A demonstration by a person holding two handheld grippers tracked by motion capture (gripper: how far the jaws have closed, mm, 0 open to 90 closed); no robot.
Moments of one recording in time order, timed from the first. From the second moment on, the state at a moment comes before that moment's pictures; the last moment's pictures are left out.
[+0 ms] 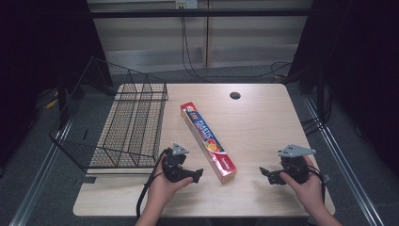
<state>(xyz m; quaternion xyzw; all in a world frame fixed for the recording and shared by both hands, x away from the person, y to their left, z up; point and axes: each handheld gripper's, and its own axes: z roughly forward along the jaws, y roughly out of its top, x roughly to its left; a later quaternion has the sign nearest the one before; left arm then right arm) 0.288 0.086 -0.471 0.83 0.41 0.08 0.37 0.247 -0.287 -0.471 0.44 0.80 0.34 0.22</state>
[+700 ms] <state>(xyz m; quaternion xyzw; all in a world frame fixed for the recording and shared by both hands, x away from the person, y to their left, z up) 0.308 0.064 -0.446 0.83 0.42 0.07 0.35 0.246 -0.291 -0.468 0.43 0.80 0.35 0.23</state>
